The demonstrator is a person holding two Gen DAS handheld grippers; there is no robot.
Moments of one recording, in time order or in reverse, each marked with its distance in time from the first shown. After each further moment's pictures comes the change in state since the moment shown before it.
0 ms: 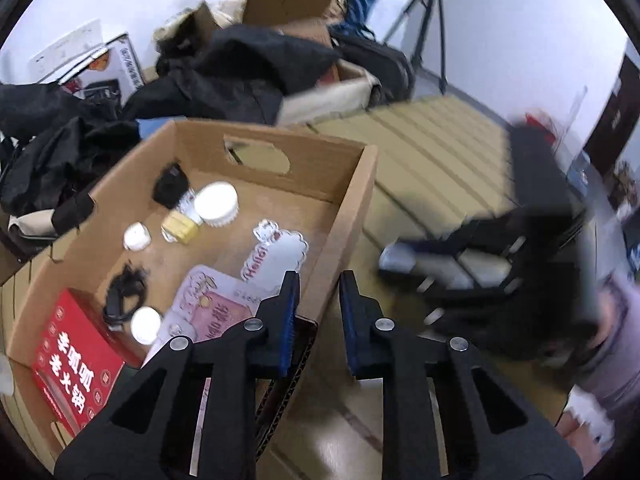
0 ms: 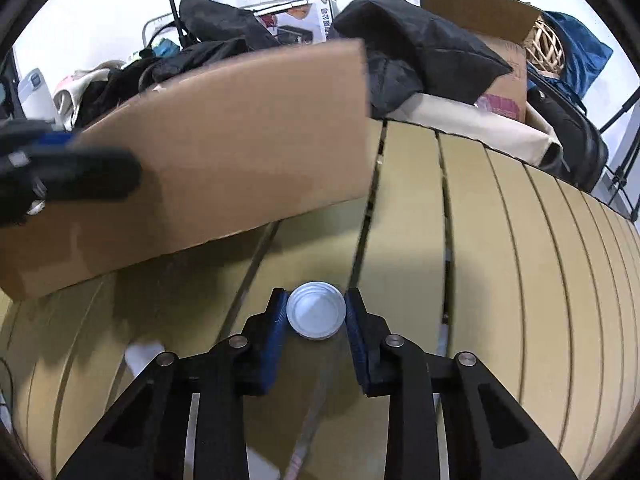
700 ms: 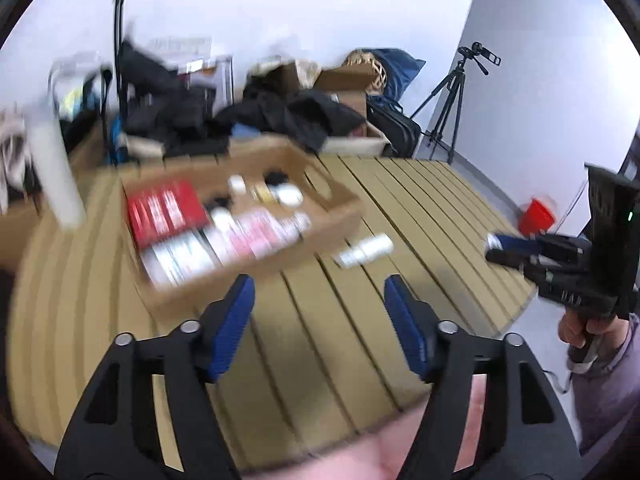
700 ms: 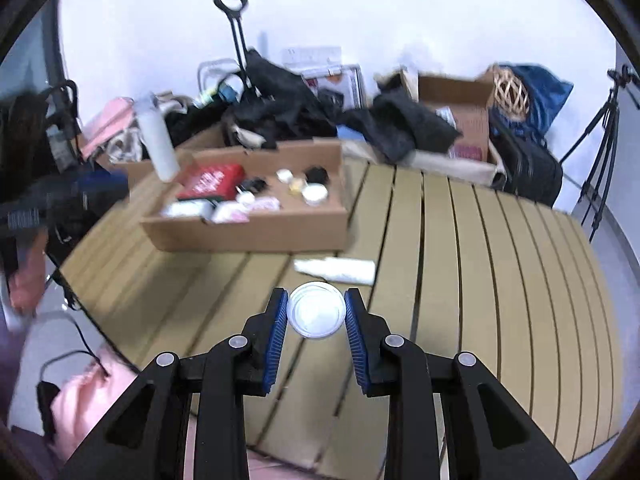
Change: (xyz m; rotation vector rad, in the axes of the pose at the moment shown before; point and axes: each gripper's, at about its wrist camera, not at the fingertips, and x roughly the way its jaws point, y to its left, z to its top) left arm -0.216 -0.026 -0.153 -0.310 -0.233 0.034; right arm -0.237 0.077 -0.088 -0.007 -0.175 0.059
